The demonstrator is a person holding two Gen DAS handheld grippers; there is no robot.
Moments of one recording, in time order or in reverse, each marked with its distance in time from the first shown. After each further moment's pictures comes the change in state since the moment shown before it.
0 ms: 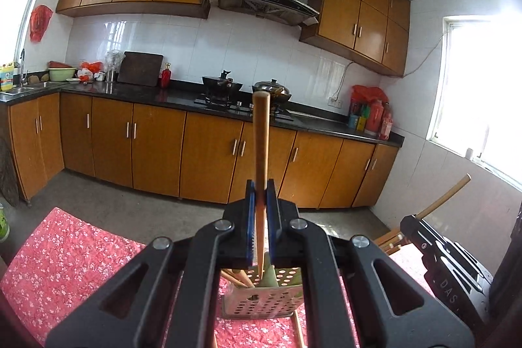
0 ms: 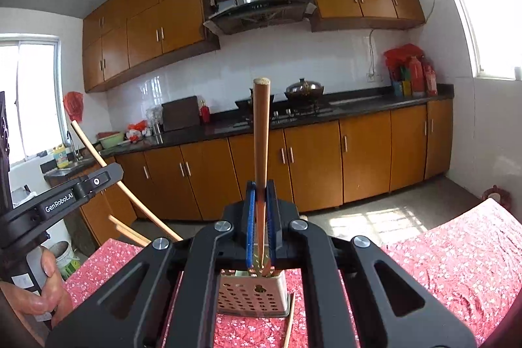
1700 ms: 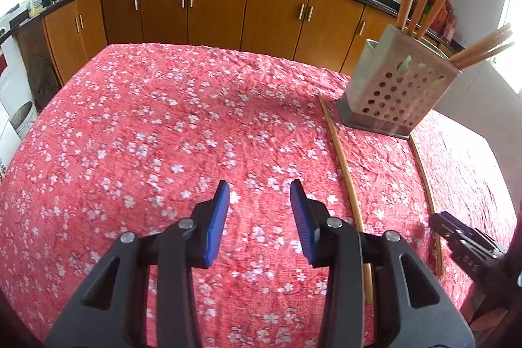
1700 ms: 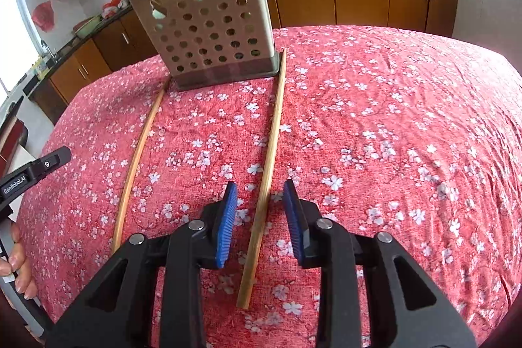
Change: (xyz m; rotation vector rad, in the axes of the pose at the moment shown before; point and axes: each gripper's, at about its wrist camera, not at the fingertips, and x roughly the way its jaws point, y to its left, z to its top) left arm -0.022 0.123 -0.206 -0.062 0.535 0.214; right arm 0.025 -0.009 -0.209 0.028 0.651 -0.056
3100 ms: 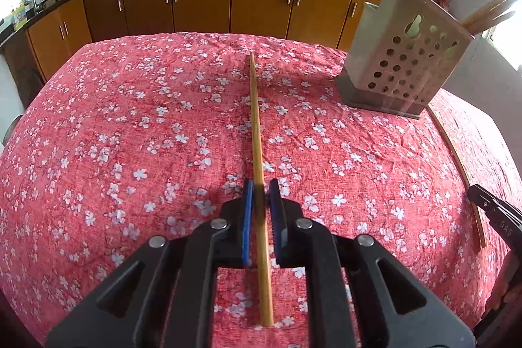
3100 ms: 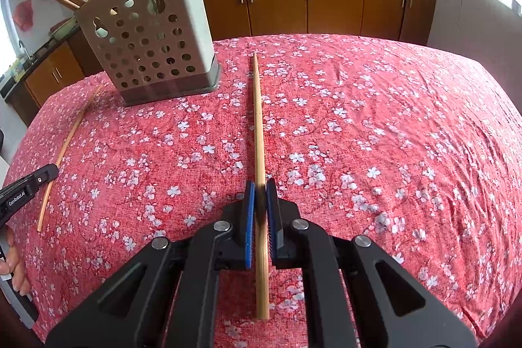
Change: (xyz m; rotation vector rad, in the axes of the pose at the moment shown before) left arm 0.045 -0.016 0.001 0.074 0.035 0.005; right arm 0.006 -0.041 0.015 0.016 -0.024 -0.117
